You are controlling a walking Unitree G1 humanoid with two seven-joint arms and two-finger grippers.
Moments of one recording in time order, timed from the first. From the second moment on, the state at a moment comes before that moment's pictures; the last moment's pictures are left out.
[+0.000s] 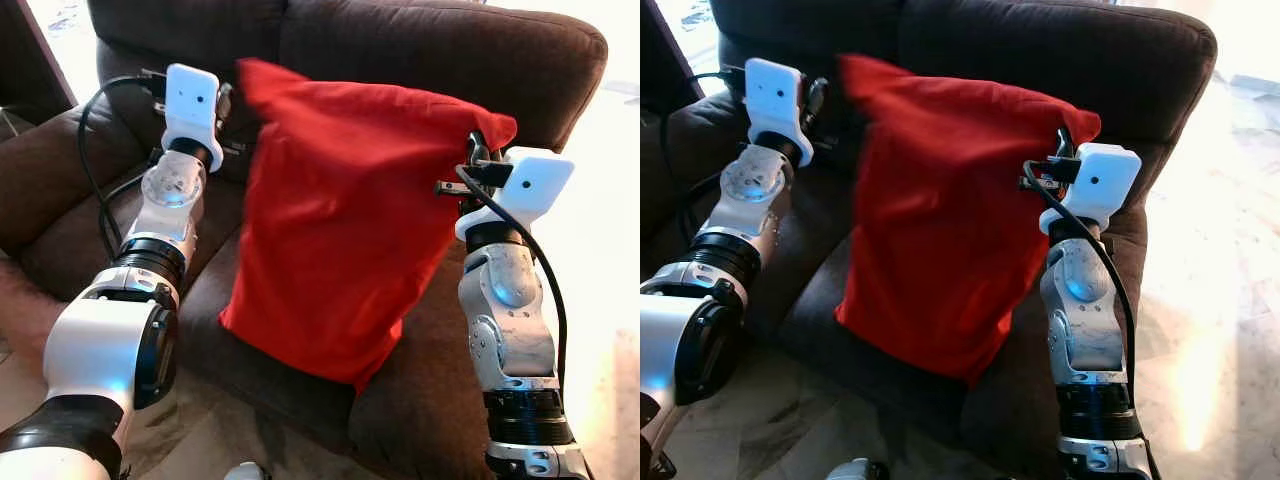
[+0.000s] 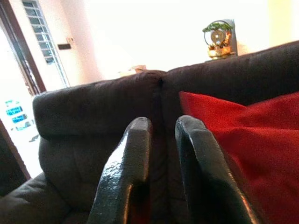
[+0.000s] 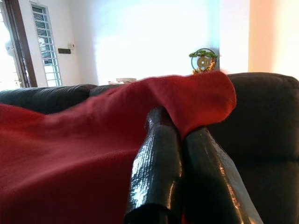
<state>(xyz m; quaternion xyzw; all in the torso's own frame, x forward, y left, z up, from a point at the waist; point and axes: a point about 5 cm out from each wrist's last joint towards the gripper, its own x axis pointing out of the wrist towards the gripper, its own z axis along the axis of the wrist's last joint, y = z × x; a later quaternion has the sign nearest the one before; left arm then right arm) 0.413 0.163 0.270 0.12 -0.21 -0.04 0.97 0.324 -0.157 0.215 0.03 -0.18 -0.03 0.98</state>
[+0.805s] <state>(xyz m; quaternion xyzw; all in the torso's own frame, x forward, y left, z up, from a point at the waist) 0.394 0.184 0.276 0.13 -0.27 0.01 0.95 0.330 -0.148 0.203 0.03 -0.15 0.00 0.99</state>
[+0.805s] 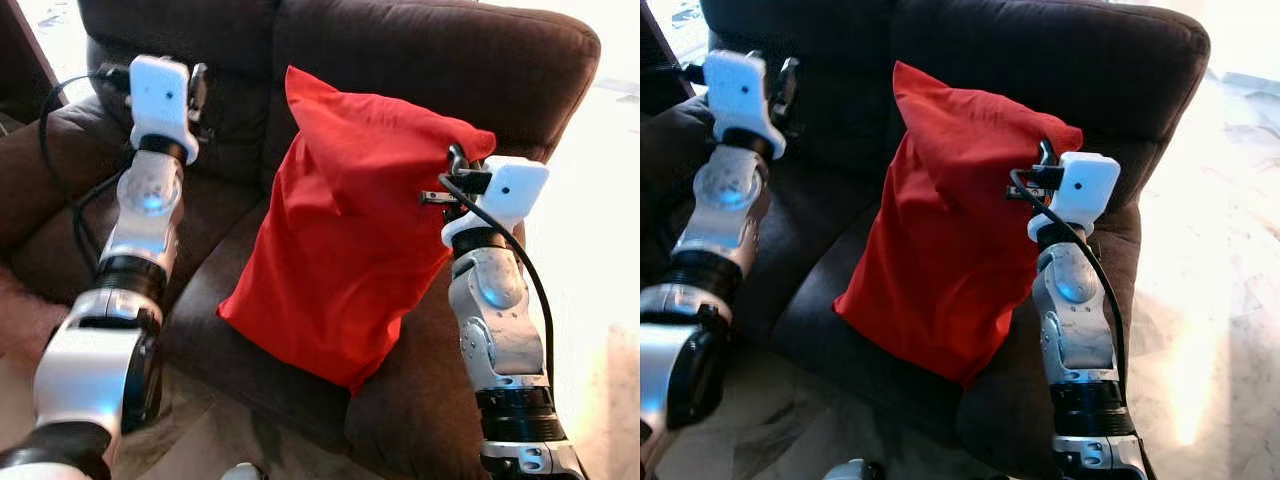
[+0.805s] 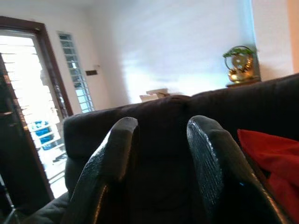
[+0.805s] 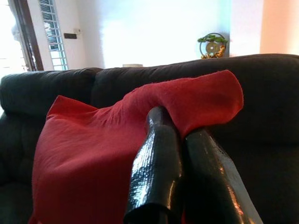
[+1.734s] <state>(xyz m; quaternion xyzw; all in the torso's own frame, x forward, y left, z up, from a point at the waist) 0.341 0.186 0.187 0.12 -0.19 0.03 0.97 0.327 -0.150 0.172 0.02 -0.13 0.00 0.99</state>
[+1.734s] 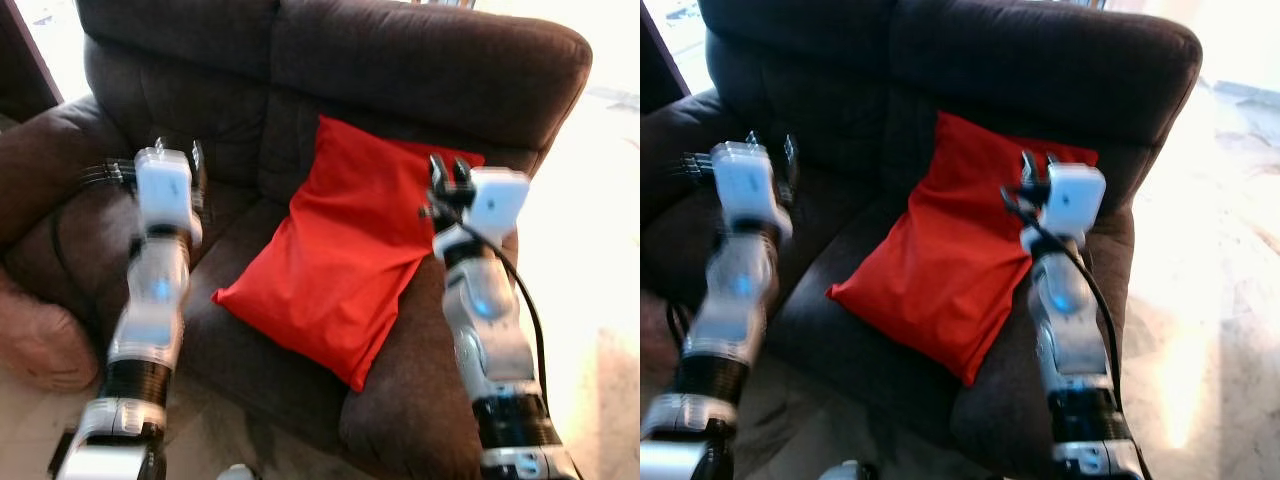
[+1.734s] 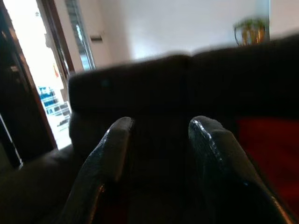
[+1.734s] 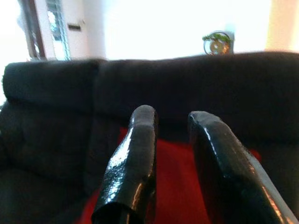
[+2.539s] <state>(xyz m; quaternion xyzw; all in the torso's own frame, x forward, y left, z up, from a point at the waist) 0.244 0.206 -0.024 0.16 0.23 0.02 0.96 0.242 -0.218 -0.029 -0.08 0.28 -0.06 0.96</state>
